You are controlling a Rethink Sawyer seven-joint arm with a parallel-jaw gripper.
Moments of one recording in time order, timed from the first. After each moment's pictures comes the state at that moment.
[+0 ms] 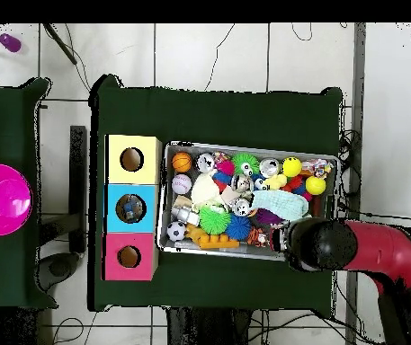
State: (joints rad) arm -0.91 -0.88 0.48 1.84 -0.53 0.88 1.58
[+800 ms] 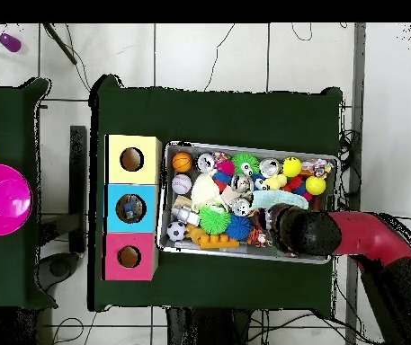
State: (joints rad) arm -0.98 -0.67 0.61 1.81 -0.62 0.64 1.58
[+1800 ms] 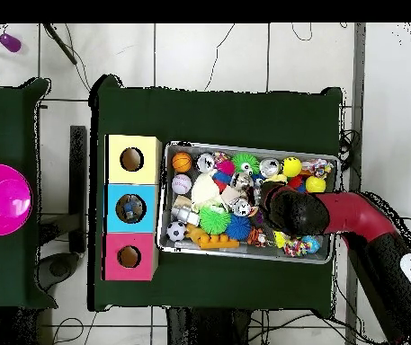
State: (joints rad) arm -1.02 -0.51 0.75 1.70 -0.70 0.58 1.57
